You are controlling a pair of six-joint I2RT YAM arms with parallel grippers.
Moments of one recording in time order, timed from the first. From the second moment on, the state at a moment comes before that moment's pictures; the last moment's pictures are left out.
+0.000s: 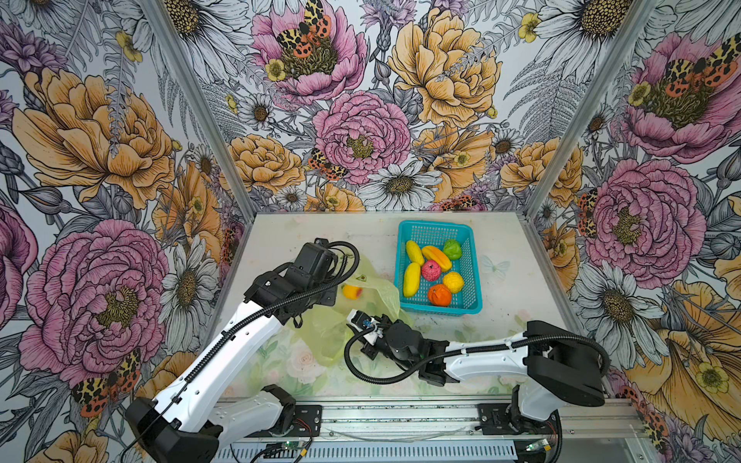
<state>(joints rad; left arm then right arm) -0.55 1.12 1.22 -1.05 -0.26 -0.31 1.23 1.67 0.78 0.62 0.29 -0.12</state>
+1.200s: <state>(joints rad) -0.61 1.02 1.21 -1.01 -0.15 -0.29 1.09 1.94 0.99 0.57 0.47 0.04</state>
